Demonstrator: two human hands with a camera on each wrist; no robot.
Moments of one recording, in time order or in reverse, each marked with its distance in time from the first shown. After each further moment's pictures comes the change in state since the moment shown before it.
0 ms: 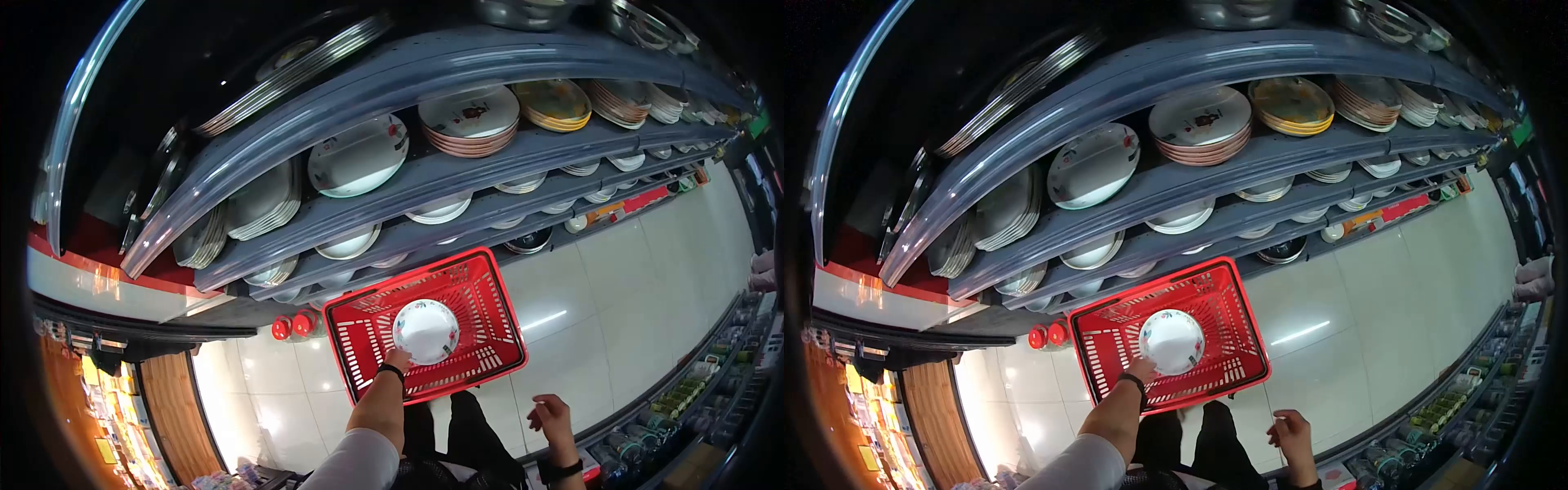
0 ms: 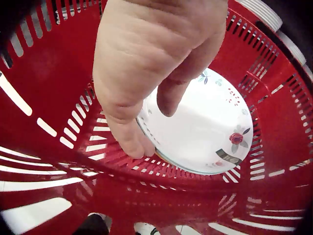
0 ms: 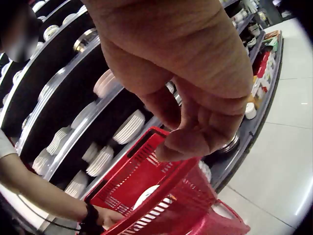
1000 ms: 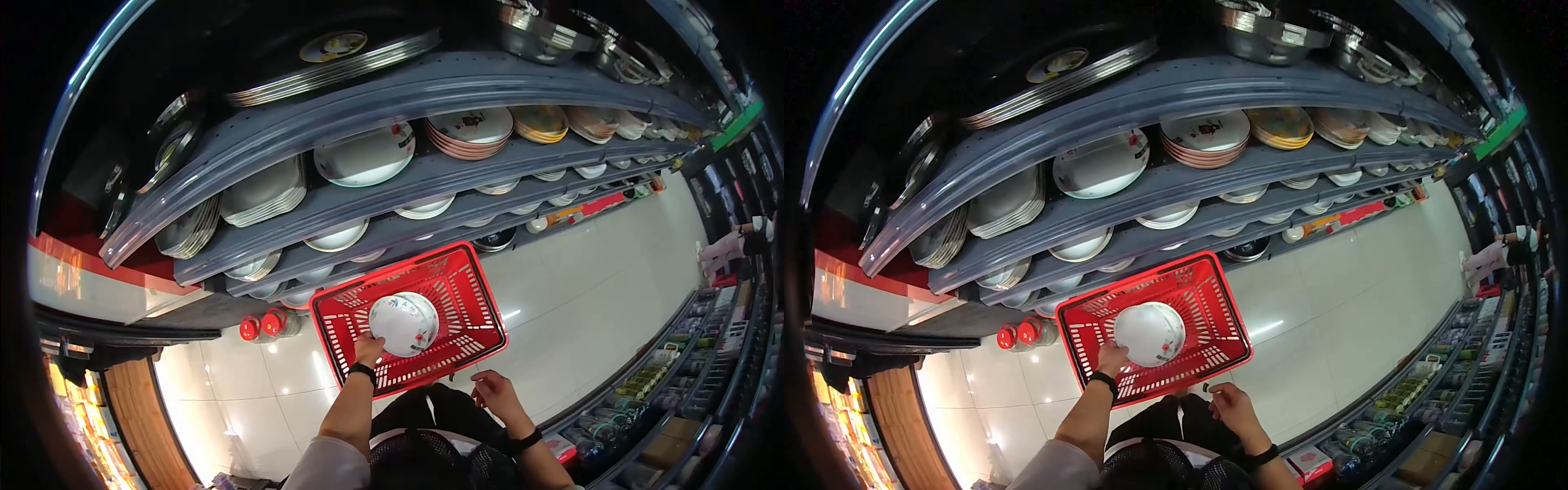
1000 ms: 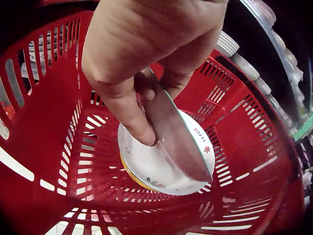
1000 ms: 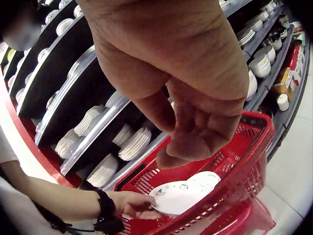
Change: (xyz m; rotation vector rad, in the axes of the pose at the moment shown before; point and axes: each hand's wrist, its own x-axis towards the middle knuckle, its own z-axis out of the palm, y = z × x) left_hand -0.069 0.023 -0.037 -0.011 0.124 0.502; right_hand -0.025 -0.041 0.126 -0.198 -0.216 -0.102
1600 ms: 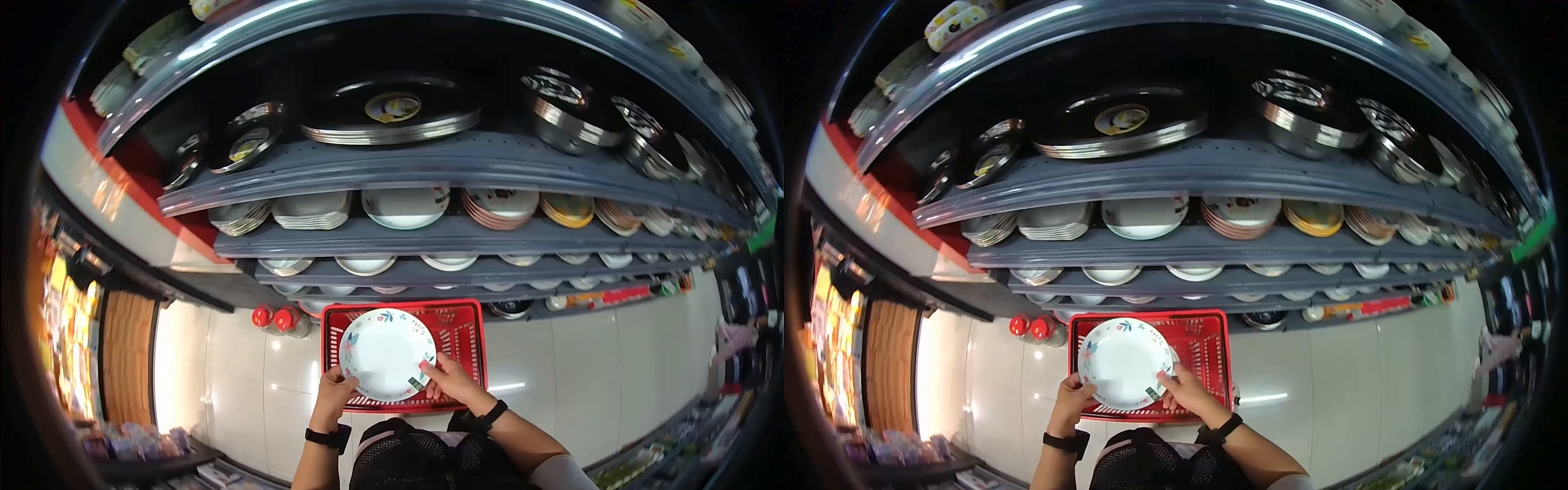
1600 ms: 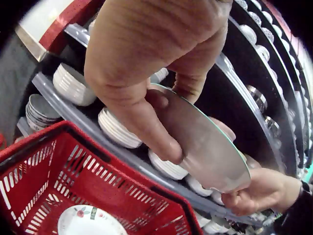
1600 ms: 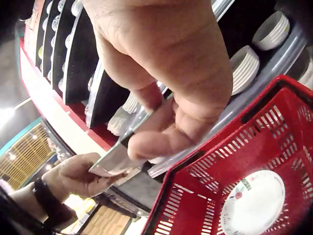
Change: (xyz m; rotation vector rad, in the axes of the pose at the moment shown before) left_hand -0.222 0.141 -0.049 -0.565 0.080 0.118; right_hand 0.124 -0.107 0.010 -0.155 -0.588 -0.034
